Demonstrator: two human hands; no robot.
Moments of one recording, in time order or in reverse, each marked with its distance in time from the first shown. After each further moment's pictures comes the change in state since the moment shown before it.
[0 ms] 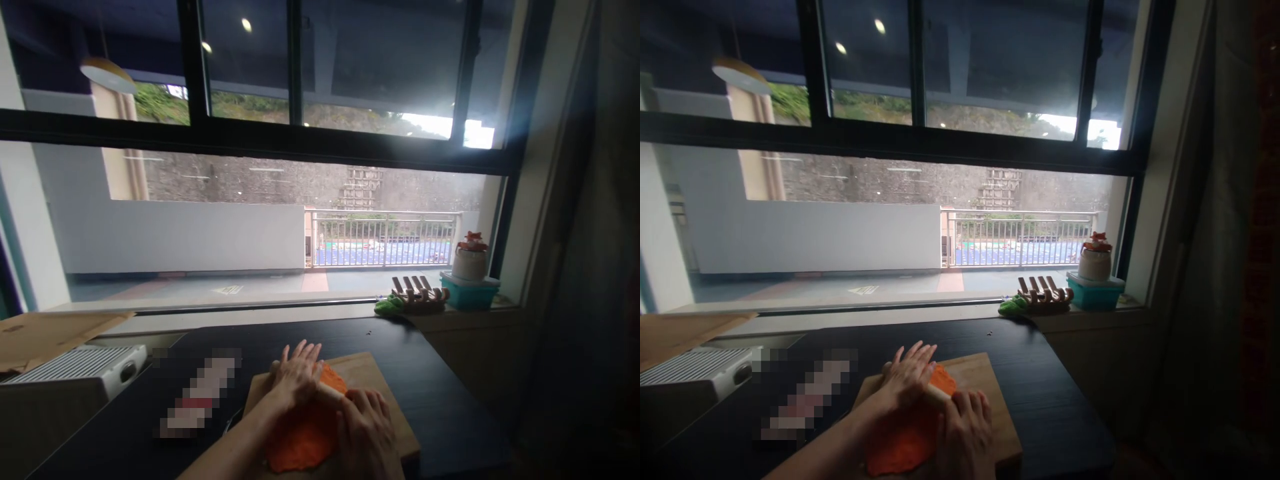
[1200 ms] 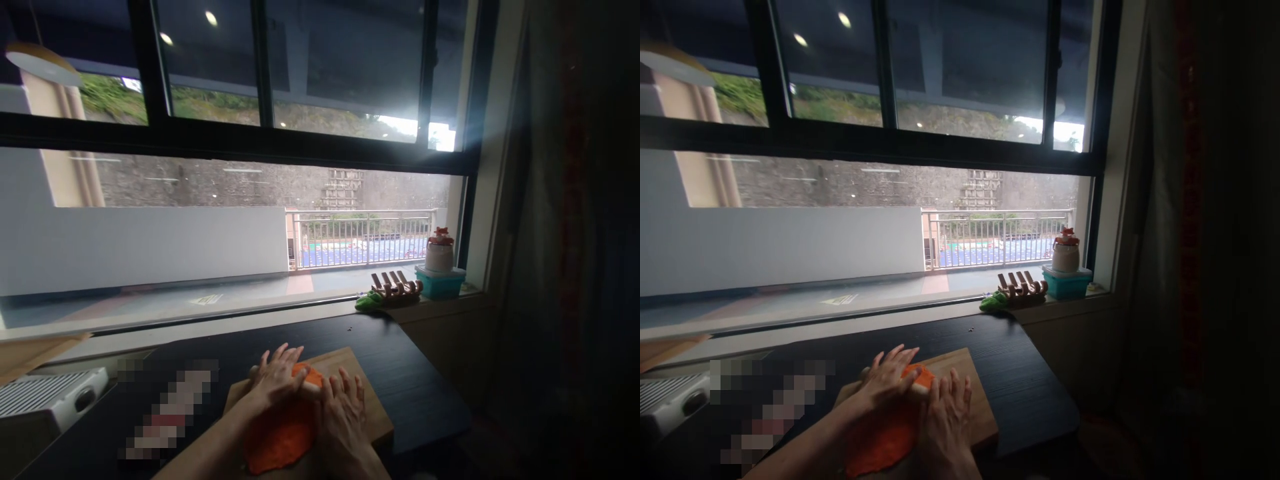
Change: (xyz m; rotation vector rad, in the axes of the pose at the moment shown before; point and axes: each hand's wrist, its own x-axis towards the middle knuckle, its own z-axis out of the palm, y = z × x) left_hand 0.003 -0.002 -0.009 0.075 -0.116 0.045; right_hand 0.012 0.000 0.016 -0.001 -0.153 0.180
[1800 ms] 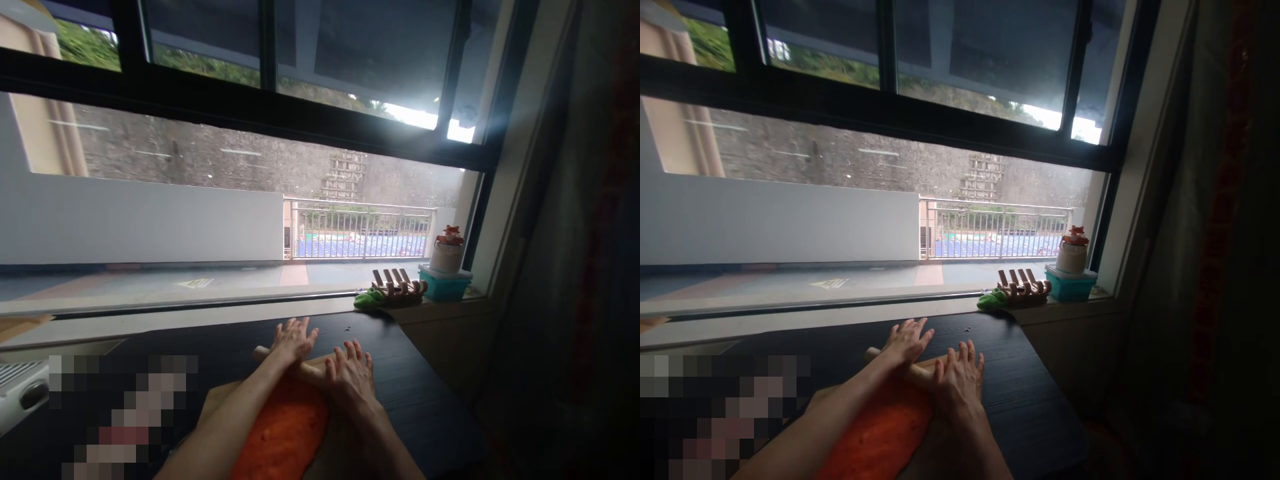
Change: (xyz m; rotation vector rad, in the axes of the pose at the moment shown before) left_hand 0.094 0.017 0.014 -0.108 0.075 -0.089; right_hand 0.068 0.031 -0.015 -0.138 -0.107 0.138
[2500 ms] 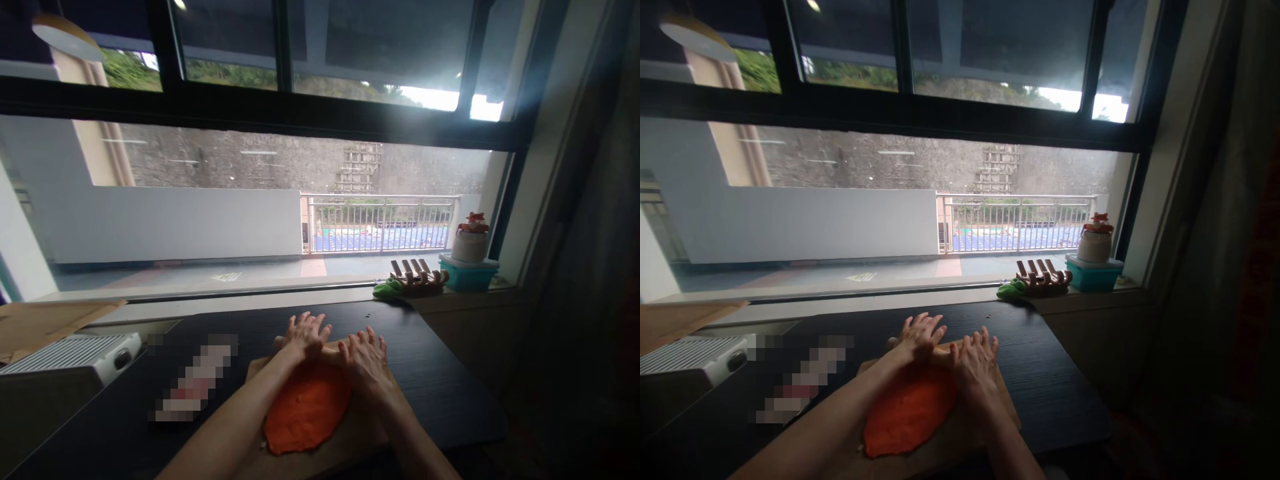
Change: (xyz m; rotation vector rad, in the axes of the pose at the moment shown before) left_hand -0.043 -0.016 -0.012 0.077 -0.020 0.045; right_hand -0.006 -0.016 -0.001 -0.017 -0.037 -0.036
